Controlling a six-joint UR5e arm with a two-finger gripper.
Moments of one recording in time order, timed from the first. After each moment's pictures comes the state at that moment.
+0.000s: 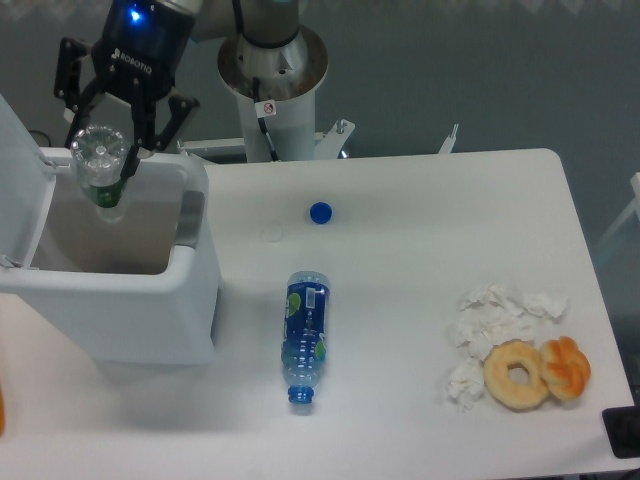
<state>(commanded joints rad) 2.26 -1.46 -1.75 -0.94 0.94 0.41</state>
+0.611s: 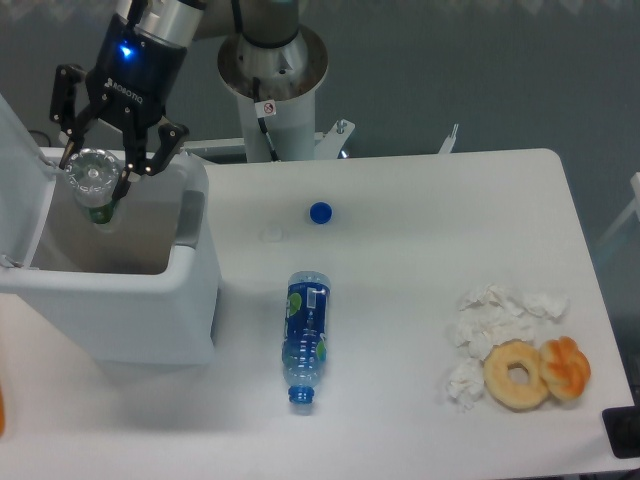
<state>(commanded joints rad) 2.24 -1.47 -1.76 -0.94 0.95 0.44</state>
